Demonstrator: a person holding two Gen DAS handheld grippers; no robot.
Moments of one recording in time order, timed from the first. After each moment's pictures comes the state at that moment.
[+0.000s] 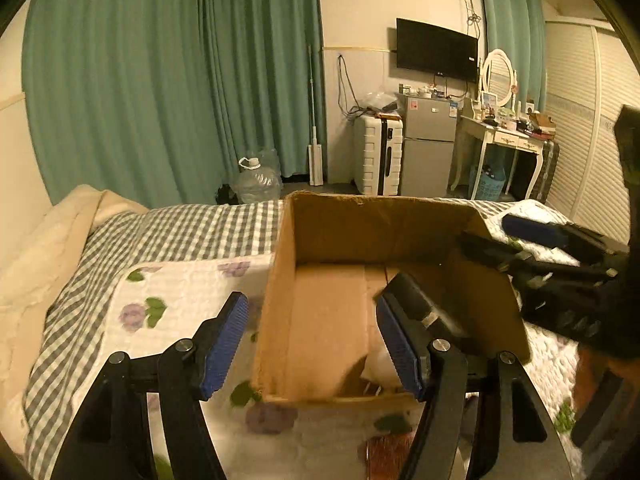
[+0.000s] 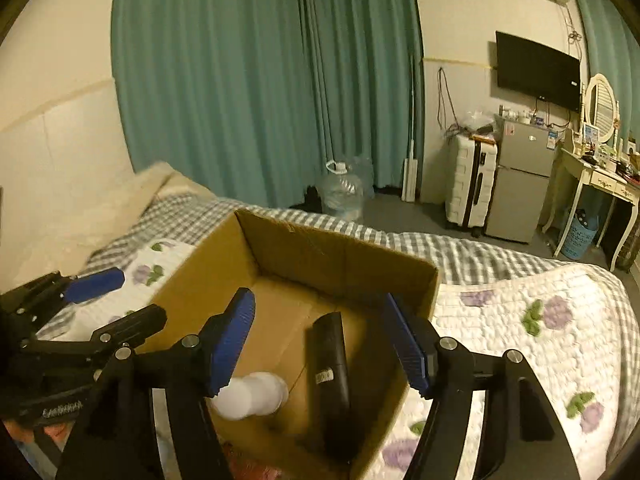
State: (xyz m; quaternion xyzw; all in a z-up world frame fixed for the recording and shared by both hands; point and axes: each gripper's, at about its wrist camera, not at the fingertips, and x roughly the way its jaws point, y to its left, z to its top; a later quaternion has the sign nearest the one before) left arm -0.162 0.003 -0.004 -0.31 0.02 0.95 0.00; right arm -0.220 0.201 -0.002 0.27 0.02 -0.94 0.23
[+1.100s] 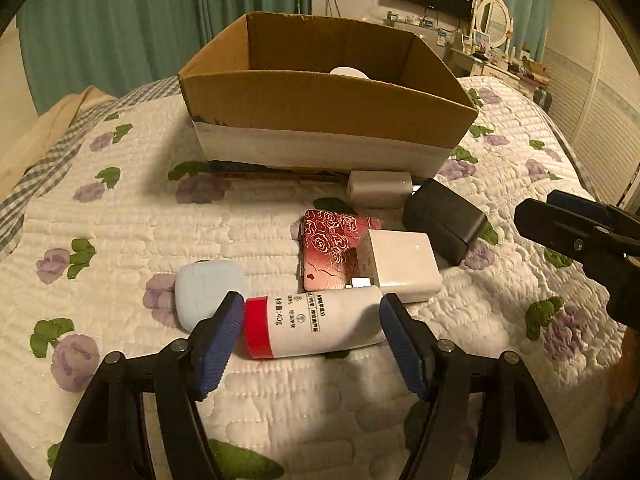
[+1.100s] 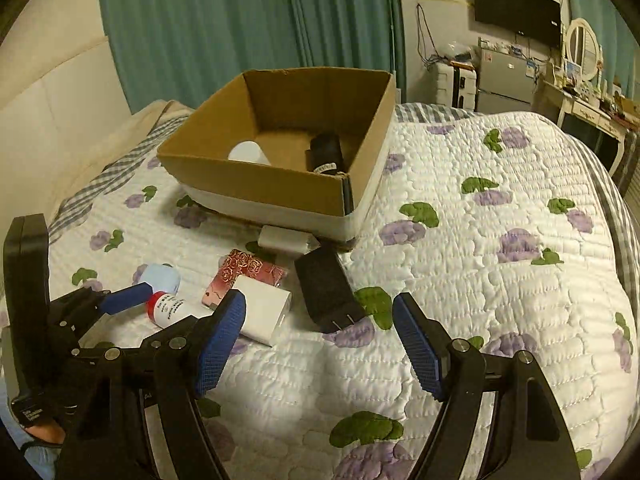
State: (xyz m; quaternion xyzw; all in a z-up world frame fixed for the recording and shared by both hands) left arm -0.060 0.044 -0.123 -0.43 0.01 0.90 0.02; right arm -0.093 0.256 -0.087 0.39 0.01 -0.90 0.20
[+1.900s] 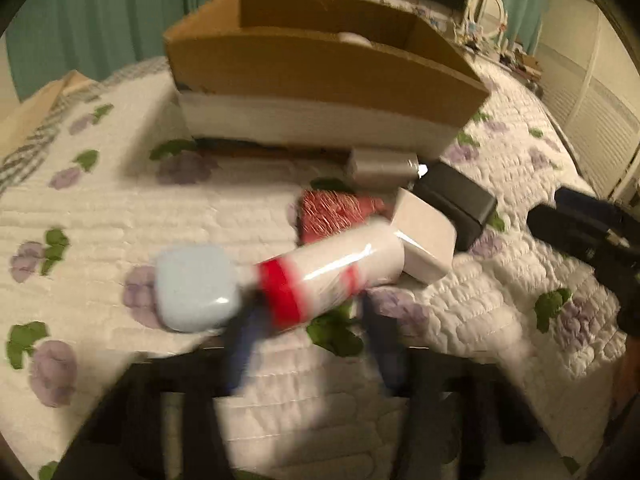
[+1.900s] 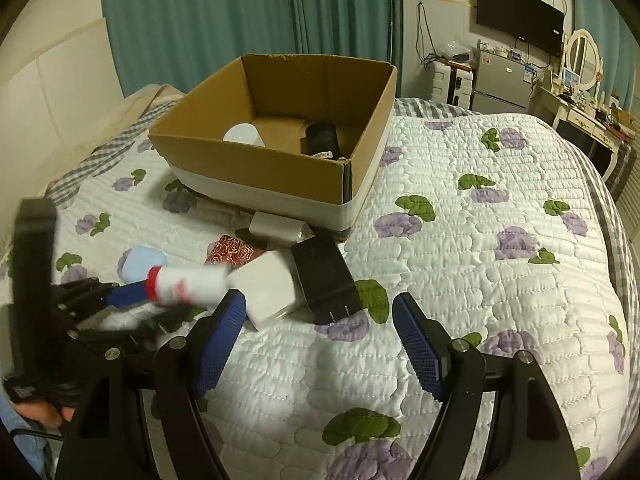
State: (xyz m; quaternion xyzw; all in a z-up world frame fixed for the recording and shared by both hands) left arm -0.069 0.030 -0.136 -0.45 -0.01 0.89 0.06; right arm -0.093 0.245 -0.093 0.39 0.05 -0.90 0.18
